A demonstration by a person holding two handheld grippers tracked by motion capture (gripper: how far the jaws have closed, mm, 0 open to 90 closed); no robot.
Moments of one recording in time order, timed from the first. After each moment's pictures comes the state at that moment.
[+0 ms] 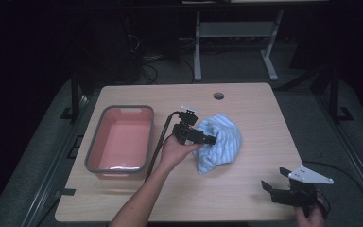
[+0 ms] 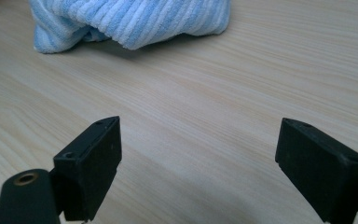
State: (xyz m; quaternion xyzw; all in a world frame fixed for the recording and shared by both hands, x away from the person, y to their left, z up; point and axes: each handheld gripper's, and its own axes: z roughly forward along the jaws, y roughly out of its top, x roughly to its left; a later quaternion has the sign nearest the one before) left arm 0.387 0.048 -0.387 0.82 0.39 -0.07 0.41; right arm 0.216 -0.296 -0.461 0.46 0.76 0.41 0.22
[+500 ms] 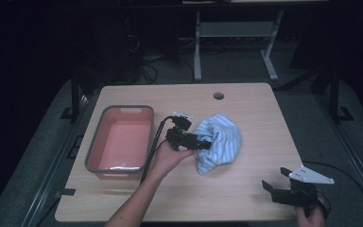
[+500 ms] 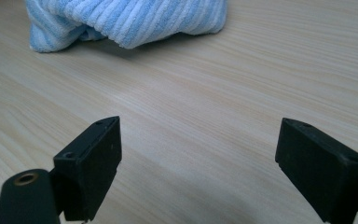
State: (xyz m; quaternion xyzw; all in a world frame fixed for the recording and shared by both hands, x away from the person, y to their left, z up) left arm 0.367 0.065 -0.386 0.82 0.39 -0.06 0.42; right arm 0.216 -0.298 -0.461 0.46 0.76 0.41 0.22
